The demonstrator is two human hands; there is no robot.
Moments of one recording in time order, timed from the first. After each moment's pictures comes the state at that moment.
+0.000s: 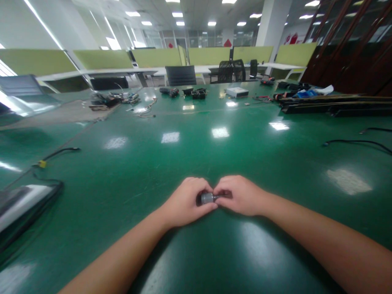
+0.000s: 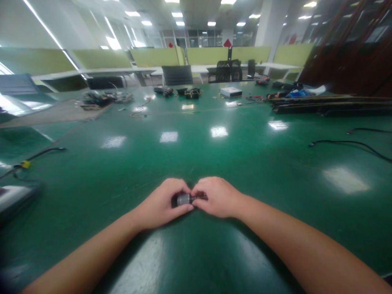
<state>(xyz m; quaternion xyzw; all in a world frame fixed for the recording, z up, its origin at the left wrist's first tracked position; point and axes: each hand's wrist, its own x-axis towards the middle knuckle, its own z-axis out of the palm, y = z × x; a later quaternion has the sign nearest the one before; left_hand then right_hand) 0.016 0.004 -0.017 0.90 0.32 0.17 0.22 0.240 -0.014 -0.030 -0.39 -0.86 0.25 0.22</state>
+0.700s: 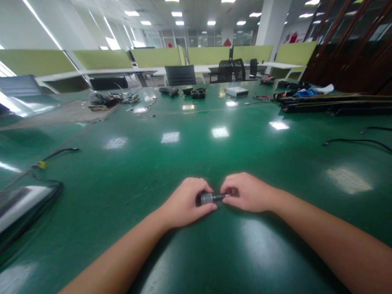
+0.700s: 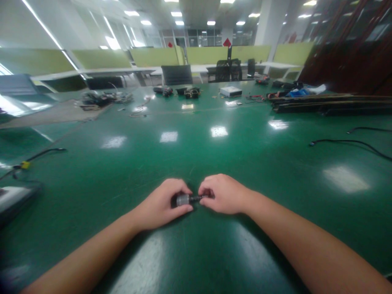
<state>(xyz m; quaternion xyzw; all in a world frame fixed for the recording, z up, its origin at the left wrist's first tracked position) 0.010 0.003 -0.019 0.90 0.34 0.16 0.22 0.251 -0.014 -0.022 -0.41 -0.85 0.27 0.19</state>
